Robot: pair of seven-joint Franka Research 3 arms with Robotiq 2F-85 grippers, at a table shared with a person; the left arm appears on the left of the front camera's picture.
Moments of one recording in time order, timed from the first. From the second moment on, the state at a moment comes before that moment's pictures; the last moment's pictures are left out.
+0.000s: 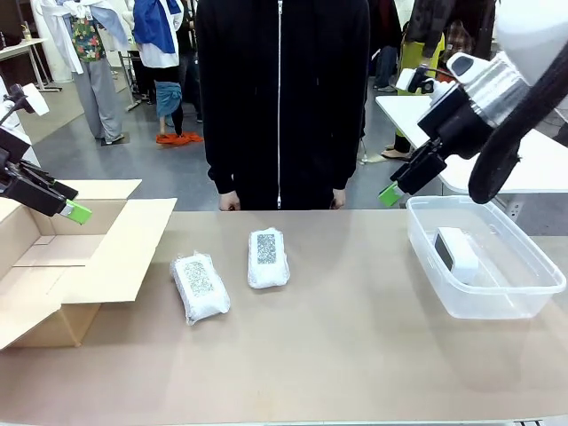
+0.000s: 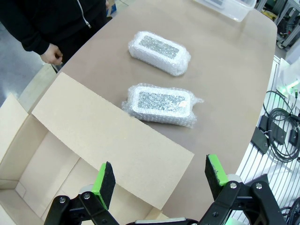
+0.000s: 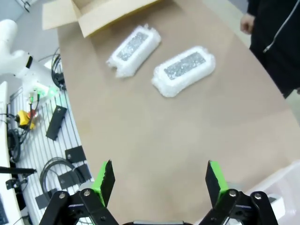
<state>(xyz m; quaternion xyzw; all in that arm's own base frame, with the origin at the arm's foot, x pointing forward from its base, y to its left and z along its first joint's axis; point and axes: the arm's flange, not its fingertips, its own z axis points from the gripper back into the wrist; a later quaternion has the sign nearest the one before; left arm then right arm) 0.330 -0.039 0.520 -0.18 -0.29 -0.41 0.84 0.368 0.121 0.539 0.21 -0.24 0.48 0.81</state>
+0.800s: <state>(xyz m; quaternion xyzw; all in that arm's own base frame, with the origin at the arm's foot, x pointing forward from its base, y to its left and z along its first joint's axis) 0.330 -0.039 0.520 -0.18 -0.29 -0.41 0.84 0.342 0.109 0.541 0.22 -0.28 0.47 0.81</state>
